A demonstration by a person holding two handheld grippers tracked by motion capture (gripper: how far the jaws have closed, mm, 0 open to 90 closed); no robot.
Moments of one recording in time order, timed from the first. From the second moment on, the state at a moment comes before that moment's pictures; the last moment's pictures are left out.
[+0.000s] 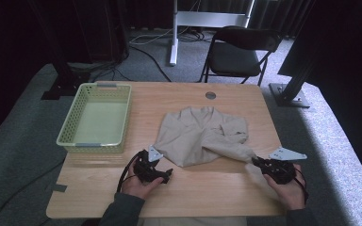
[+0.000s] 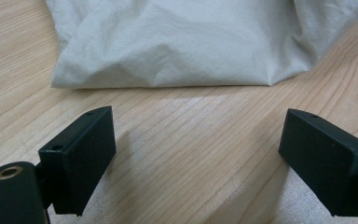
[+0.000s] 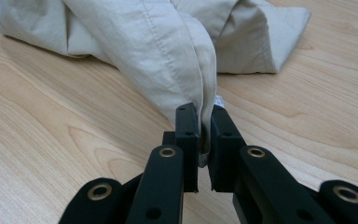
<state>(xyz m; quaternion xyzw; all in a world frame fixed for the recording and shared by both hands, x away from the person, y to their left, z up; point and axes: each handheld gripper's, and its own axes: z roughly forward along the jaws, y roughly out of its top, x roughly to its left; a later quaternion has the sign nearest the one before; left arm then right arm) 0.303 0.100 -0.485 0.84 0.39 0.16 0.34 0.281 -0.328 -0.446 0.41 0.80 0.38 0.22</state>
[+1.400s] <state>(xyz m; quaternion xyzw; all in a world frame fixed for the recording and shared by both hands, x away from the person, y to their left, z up) 0.303 0.100 -0.485 0.84 0.39 0.16 0.34 0.270 -0.343 -0.449 0.42 0.80 0.38 0.21</state>
